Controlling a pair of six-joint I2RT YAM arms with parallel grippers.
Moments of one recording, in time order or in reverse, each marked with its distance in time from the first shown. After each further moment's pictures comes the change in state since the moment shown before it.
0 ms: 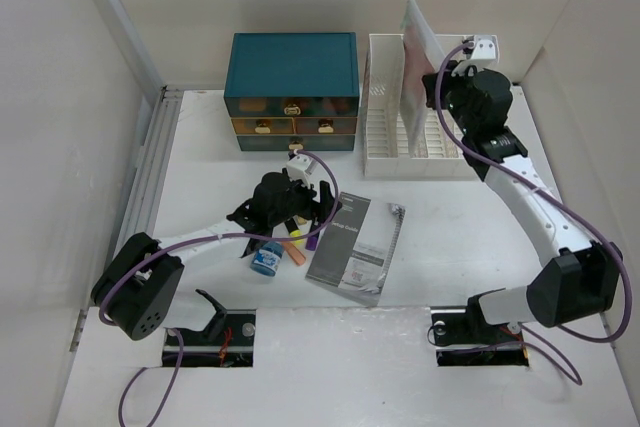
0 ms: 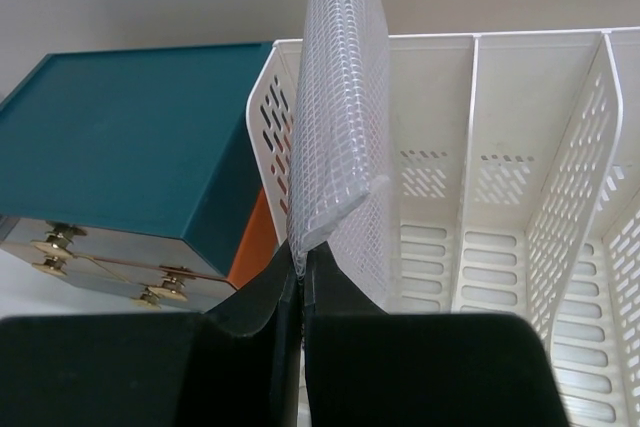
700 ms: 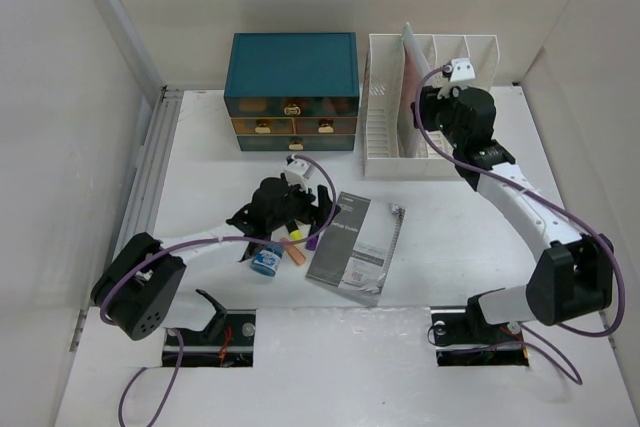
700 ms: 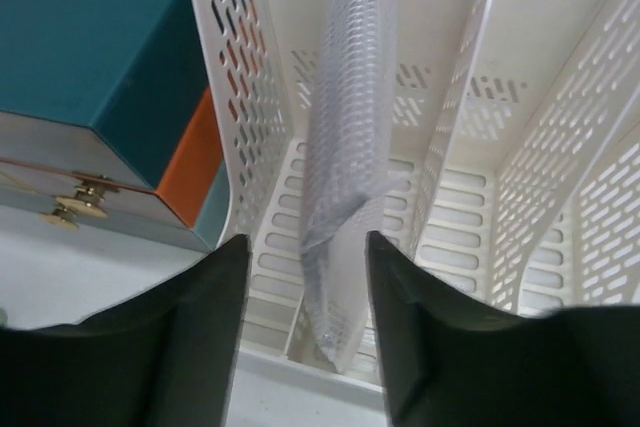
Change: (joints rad) left arm 0.000 0.000 -0.047 0.046 0.002 -0.019; right arm 0.010 0.018 -0.138 0.011 0.017 -0.128
